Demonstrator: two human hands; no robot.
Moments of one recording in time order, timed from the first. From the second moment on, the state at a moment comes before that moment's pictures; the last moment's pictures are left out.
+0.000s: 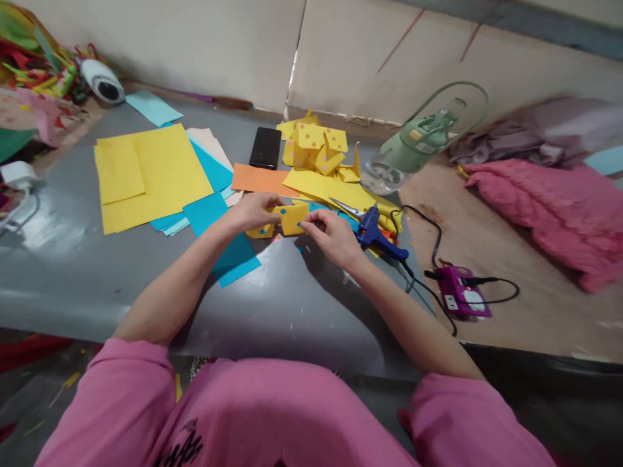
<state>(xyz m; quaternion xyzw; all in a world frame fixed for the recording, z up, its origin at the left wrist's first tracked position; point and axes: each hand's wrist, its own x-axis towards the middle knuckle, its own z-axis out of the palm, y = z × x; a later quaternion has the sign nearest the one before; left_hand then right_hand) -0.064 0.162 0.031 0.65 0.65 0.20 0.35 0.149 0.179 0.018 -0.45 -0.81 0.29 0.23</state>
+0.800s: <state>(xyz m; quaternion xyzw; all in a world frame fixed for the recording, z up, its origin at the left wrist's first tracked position) -0.064 0.164 0.026 0.63 0.62 0.26 0.39 0.123 0.179 0.008 -0.48 -0.79 0.27 0.28</state>
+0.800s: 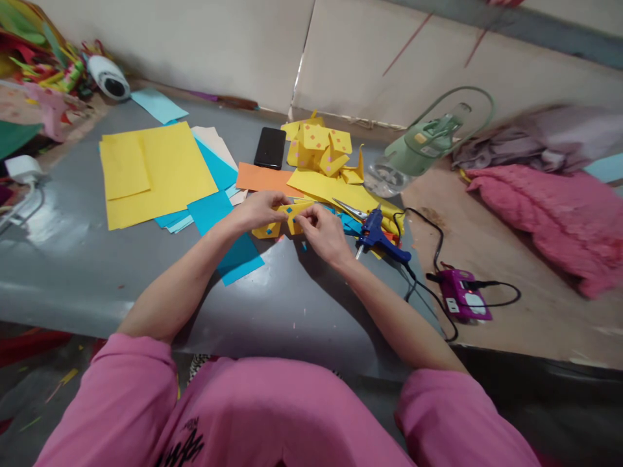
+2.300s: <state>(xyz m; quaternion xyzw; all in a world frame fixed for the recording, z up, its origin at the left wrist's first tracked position) -0.070 0.157 0.033 0.55 0.57 0.29 0.54 0.159 0.169 -0.005 -0.27 -0.94 -0.16 0.14</state>
